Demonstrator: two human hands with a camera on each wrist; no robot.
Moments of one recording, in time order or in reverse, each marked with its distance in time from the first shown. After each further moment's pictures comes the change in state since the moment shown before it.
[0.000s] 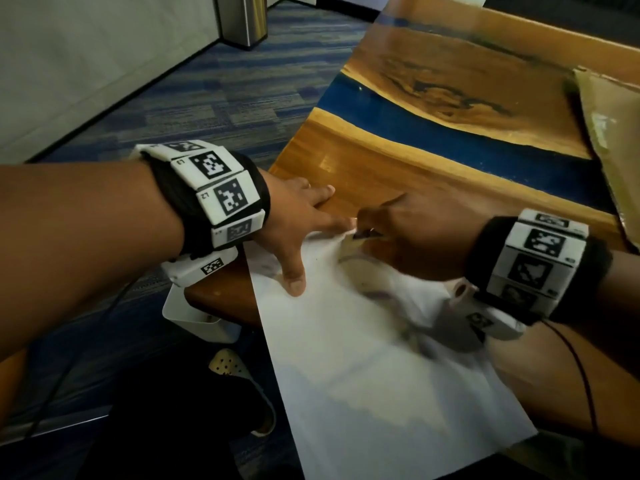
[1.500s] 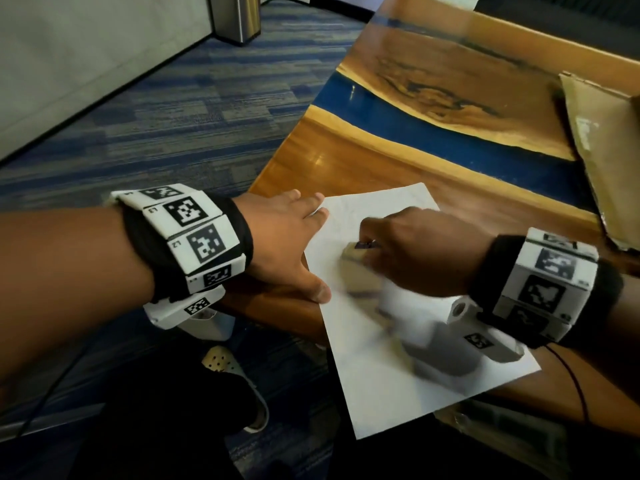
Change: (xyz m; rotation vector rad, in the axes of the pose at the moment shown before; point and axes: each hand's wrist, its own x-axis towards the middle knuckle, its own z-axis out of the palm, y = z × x) left_hand -0.025 0.022 0.032 -0.125 0.185 -0.061; right_hand -0.019 -0.018 0.001 0.008 -0.066 0.139
